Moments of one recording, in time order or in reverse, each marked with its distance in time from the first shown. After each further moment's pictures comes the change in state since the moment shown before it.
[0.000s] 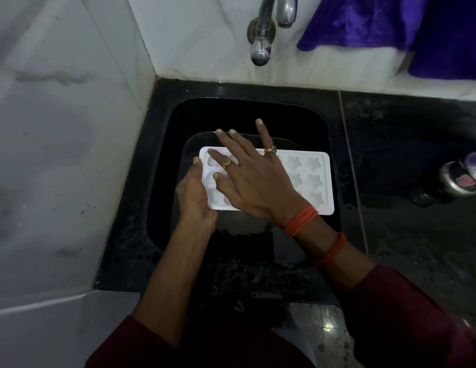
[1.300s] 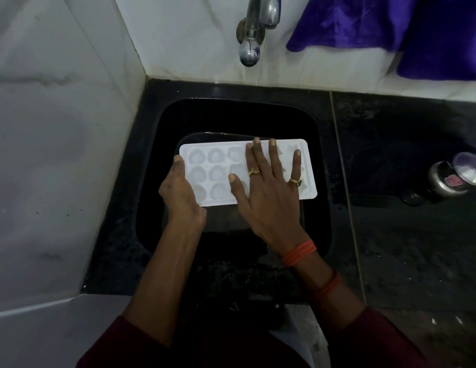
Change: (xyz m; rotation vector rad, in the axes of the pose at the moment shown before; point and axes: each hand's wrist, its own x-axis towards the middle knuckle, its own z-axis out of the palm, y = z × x) left_hand -0.029 0.017 0.026 0.031 0.224 0.065; right_hand -0.045 0.000 0.005 0.071 -0.015 0.490
